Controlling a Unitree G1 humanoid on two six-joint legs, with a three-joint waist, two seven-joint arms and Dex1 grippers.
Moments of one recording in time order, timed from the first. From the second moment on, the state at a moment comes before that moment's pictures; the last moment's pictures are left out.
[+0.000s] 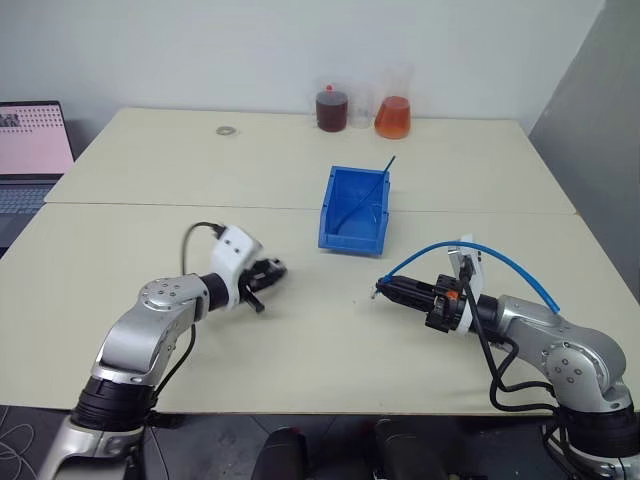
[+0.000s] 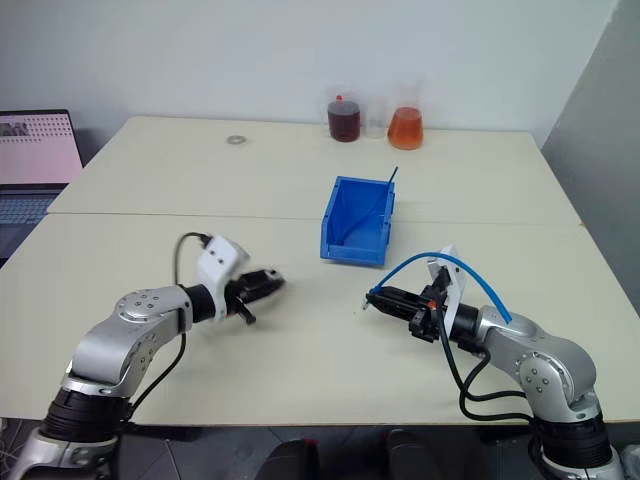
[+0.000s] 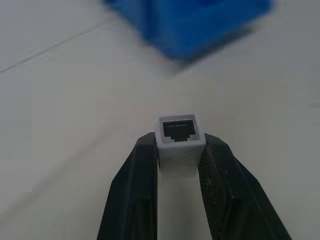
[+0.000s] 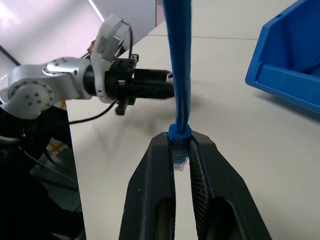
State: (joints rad) left arm -0.32 0.75 -0.14 -0.18 -0.35 0.57 -0.84; right arm -0.23 -0.50 -0.03 -0.46 0.87 0.88 0.63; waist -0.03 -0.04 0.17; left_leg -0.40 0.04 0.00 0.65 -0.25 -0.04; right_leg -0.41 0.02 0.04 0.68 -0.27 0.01
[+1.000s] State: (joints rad) left arm -0.53 0.79 -0.39 0.02 -0.10 0.25 -1.41; right arm -0.35 -0.34 0.34 -0.36 0.49 0.59 0.70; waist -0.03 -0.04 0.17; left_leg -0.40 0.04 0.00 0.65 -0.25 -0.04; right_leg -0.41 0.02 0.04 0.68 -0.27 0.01
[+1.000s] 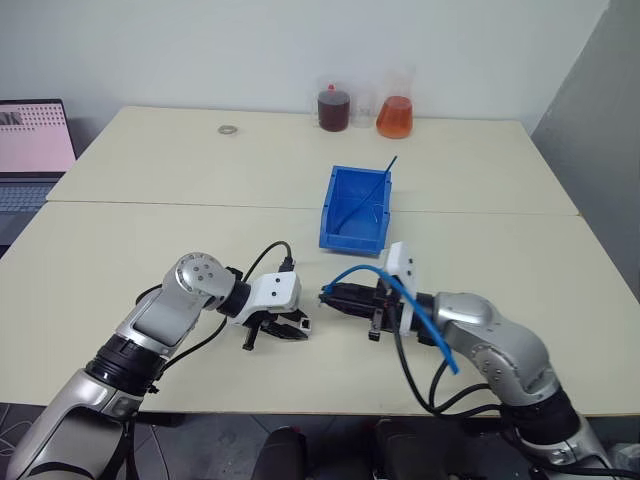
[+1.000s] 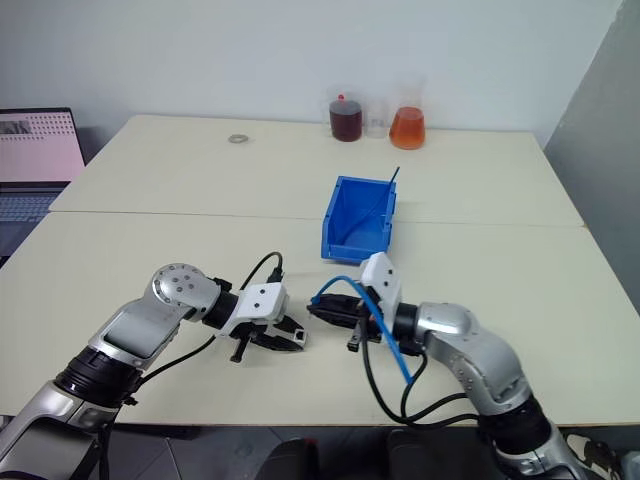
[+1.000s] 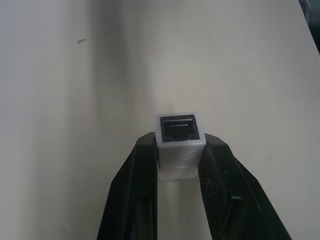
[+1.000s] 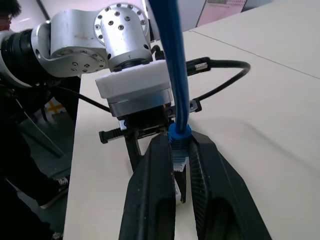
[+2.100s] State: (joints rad) left arm -0.52 0.79 -0.37 0.03 -0.12 0.27 -1.44; right arm -0.29 -0.26 0.45 -0.15 0.25 0.29 0.78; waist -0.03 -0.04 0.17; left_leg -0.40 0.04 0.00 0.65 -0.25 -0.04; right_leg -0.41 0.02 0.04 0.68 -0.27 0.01
